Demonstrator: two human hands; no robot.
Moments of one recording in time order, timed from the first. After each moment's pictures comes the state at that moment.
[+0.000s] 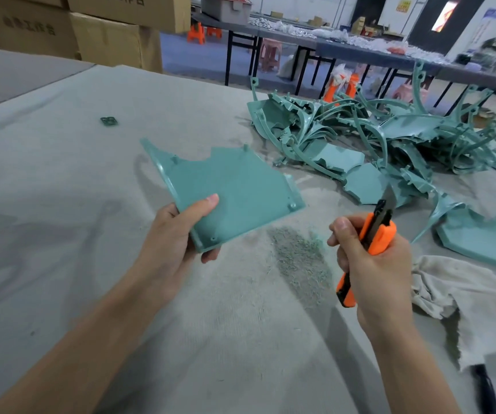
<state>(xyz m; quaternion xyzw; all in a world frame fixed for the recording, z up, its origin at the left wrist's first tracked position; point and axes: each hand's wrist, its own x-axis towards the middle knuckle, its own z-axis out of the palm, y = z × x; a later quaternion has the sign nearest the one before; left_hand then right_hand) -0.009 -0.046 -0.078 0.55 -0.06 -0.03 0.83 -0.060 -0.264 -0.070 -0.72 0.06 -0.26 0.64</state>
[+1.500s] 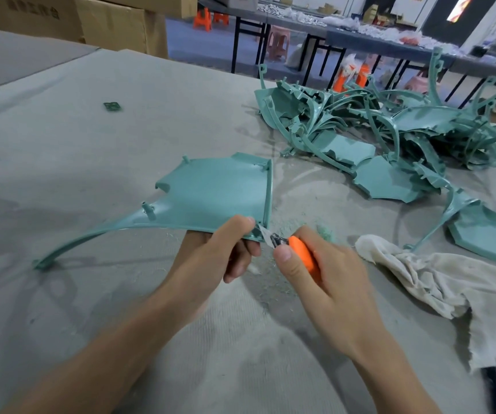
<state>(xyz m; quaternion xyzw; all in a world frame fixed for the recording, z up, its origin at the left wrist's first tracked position) -0.035 -0.072 -0.082 0.62 -0.10 -0.03 0.78 -0.074 -0.234 -0.076 -0.92 -0.13 -0.16 0.33</state>
